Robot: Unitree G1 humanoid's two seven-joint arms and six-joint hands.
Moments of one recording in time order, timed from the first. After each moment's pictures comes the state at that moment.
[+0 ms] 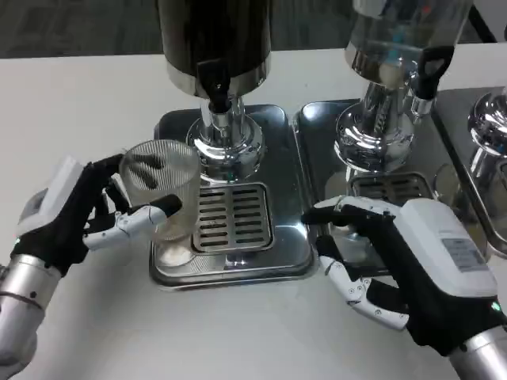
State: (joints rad) left arm -0.46 0.54 -0.18 1.18 0.45 -0.94 0.32; right arm 0.29 -0.30 0.19 -0.40 -0.72 -0.18 0.00
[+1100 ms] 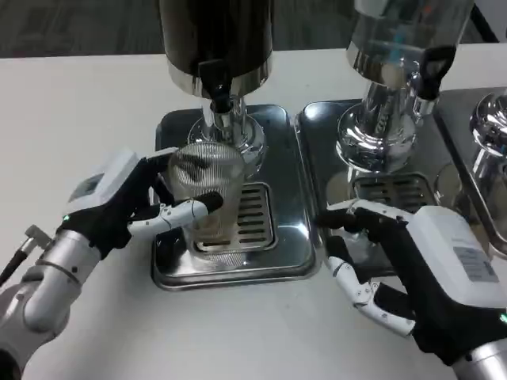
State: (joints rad) left arm -0.57 0.49 -0.29 1.20 0.49 -0.84 0.23; right arm 0.35 -0.26 0.18 -0.44 -0.74 -0.13 -0.01
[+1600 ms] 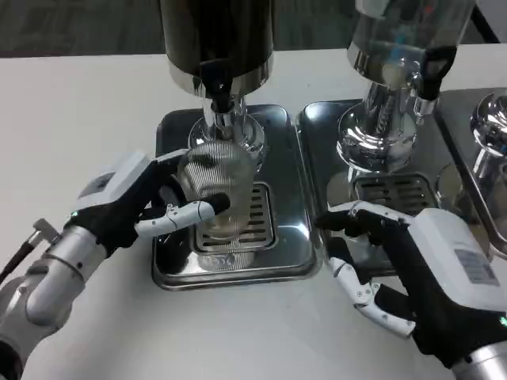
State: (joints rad) left arm -0.59 0.49 -0.30 1.20 0.49 -0.83 0.17; right arm 0.36 -0.25 0.18 -0.44 -0.74 -0.12 -0.01
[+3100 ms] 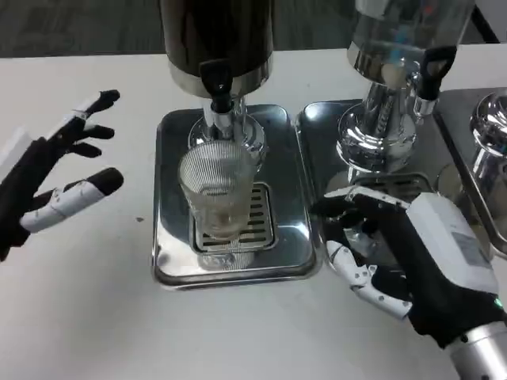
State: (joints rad) left arm -0.31 0.68 -0.02 0.87 0.04 -0.96 -0.20; right arm 0.27 -0.25 0.18 -0.39 -0.66 -0.12 0.00
